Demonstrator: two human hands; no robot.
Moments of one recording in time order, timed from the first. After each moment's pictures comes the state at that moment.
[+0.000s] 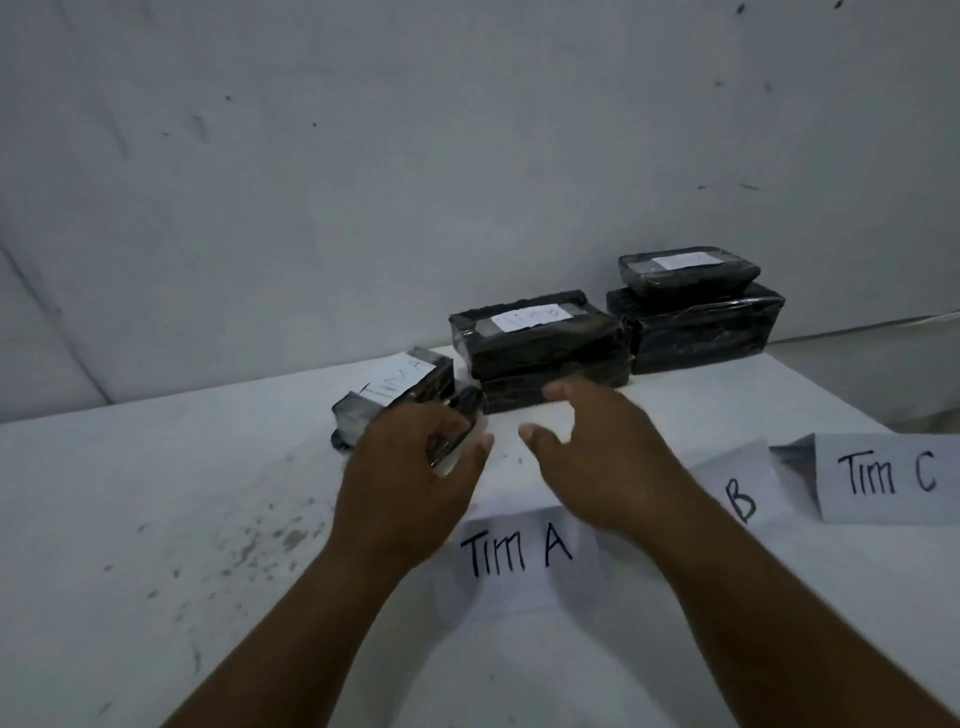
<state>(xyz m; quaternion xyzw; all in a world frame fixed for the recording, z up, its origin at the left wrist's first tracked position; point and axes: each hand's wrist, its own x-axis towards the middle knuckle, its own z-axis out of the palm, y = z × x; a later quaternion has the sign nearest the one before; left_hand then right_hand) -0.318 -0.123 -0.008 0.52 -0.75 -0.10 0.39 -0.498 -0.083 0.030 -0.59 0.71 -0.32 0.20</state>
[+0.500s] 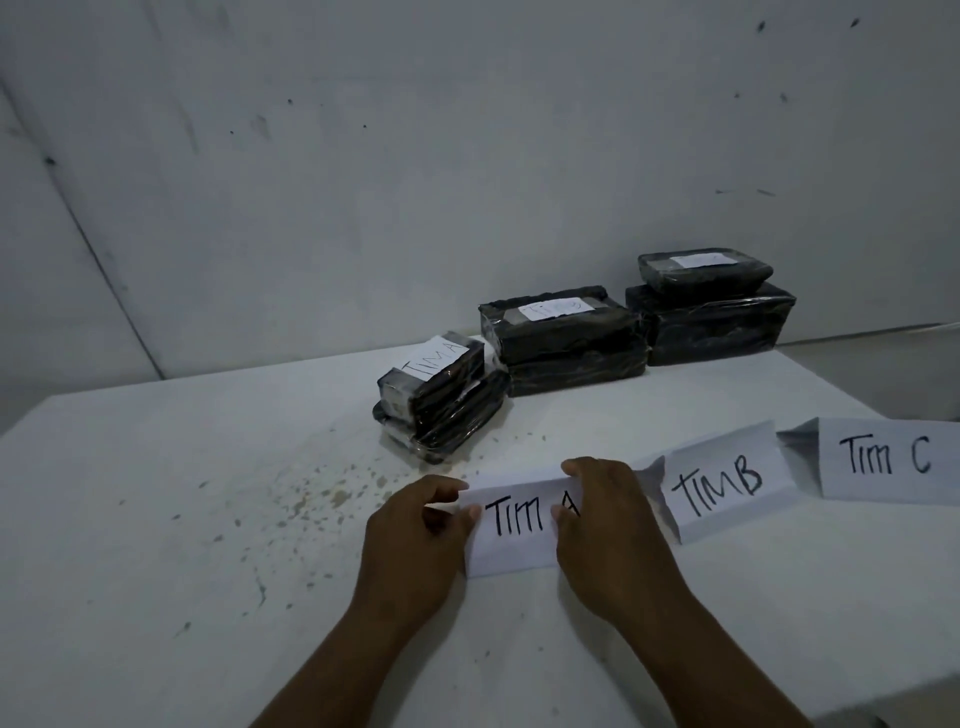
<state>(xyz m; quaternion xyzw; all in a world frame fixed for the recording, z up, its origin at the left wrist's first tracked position) -0.276 -0.072 -0.073 0.58 -0.67 -0.27 0.39 -0.462 -0.028 -0.042 -0.57 0.74 -0.31 0.18</state>
